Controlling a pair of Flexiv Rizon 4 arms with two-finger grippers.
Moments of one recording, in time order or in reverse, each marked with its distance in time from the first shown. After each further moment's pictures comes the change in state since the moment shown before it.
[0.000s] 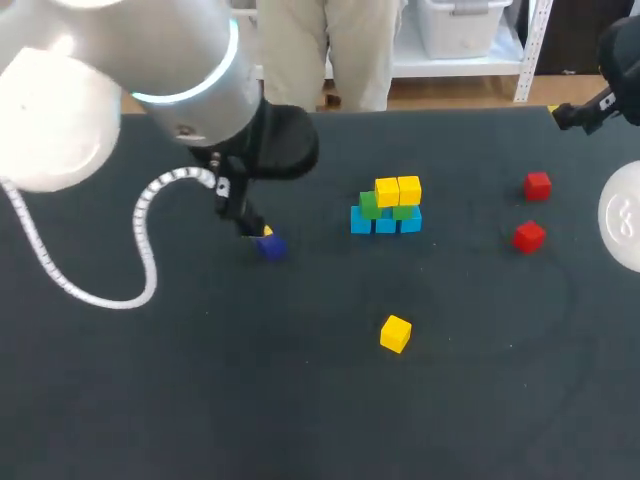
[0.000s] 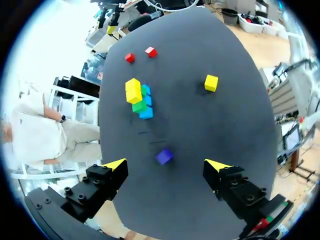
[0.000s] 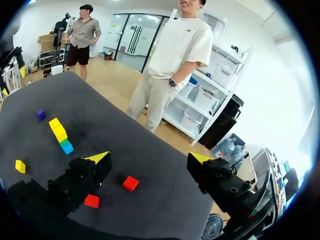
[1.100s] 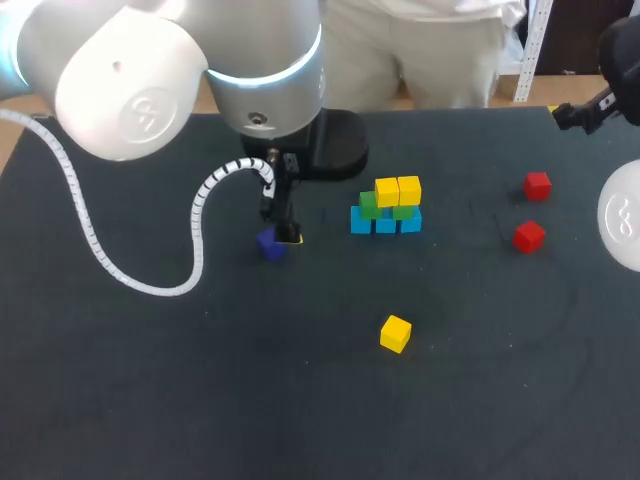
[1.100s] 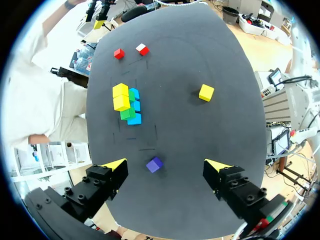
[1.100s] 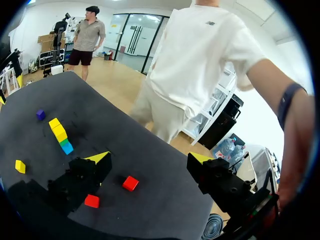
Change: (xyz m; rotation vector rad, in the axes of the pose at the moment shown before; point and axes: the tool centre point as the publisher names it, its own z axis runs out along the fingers) left arm -0.032 -0.006 0.008 0.082 0.074 0.002; right arm 0.000 0.000 0.000 0.000 0.000 0.000
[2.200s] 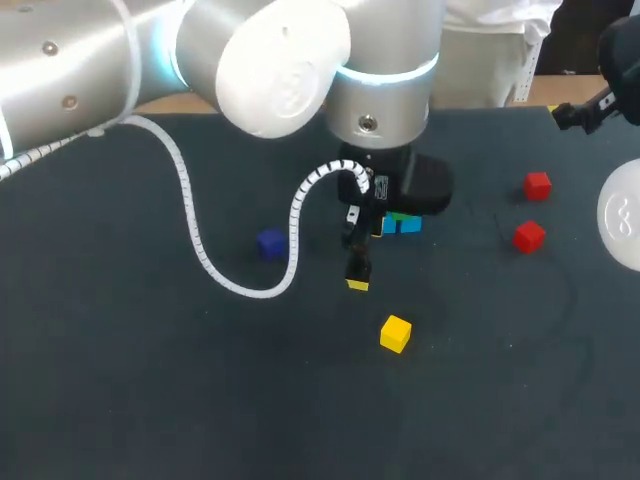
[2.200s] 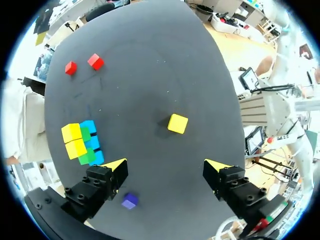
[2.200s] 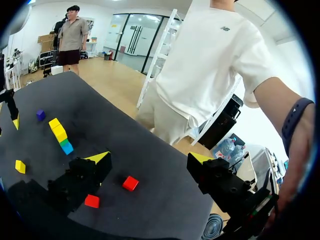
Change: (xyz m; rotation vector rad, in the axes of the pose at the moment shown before) left arm -0.084 -0.040 0.046 0.324 0.017 0.103; right arm 0.000 0.000 0.000 0.000 0.001 0.000
